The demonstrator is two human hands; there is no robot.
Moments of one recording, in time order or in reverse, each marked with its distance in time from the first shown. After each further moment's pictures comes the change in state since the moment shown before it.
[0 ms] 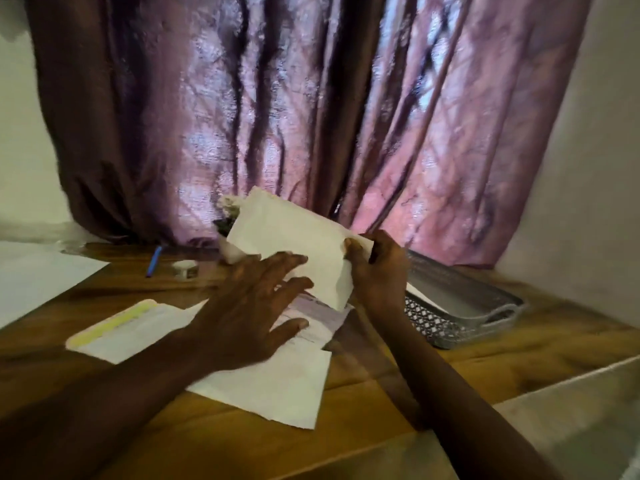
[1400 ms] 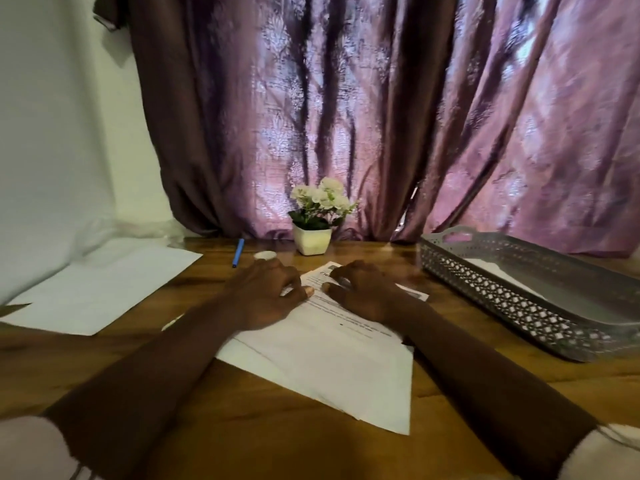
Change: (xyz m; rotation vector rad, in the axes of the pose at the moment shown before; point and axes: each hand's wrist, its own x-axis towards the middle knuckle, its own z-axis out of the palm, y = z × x) left_hand -0.033 -0.088 0.001 -0.115 -0.353 -0.456; right_hand -0.029 0.010 0.117 -0.517 -1.014 -0.144
